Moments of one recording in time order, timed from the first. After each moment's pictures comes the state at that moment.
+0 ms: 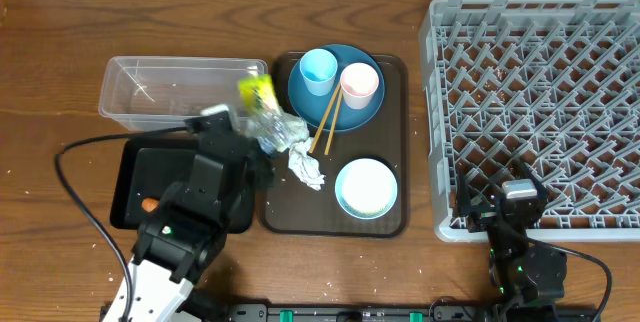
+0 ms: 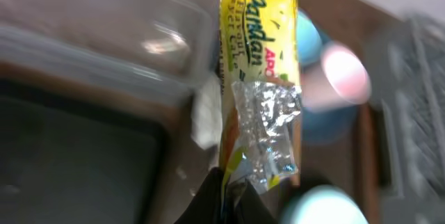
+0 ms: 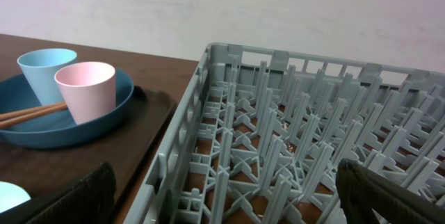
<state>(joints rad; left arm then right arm) -0.43 0.91 0.79 -0.59 -0.21 -0.66 0.09 0.02 0.01 -0.07 -0.02 -0.08</state>
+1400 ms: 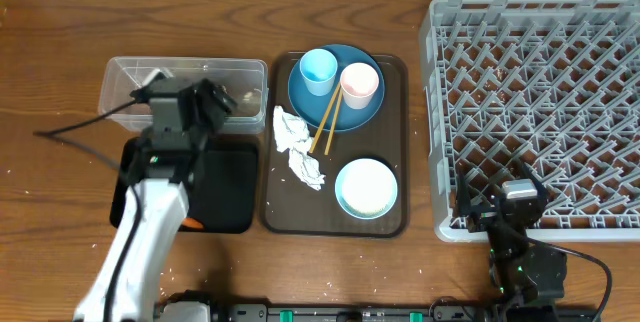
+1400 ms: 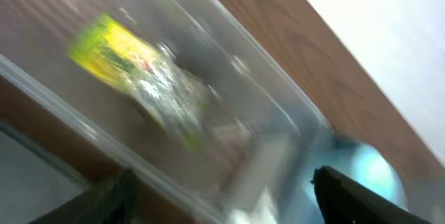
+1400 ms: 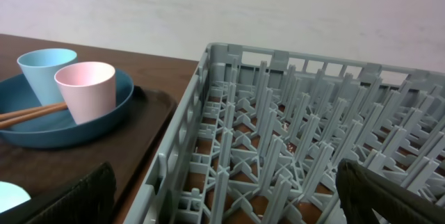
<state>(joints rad) -0.01 1.26 0.79 -0.24 0.00 -0.79 0.09 0.02 0.01 -0.07 -0.02 -0.08</state>
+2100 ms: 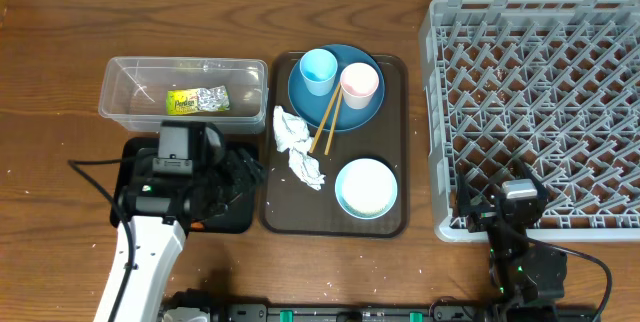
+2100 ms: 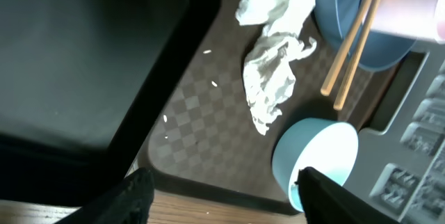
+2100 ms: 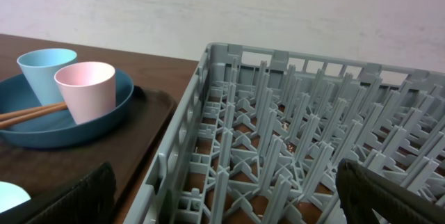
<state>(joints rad) -0.09 1.09 0.80 -0.86 0.35 -0.72 0.09 0.02 0.01 -0.07 -0.02 -0.08</state>
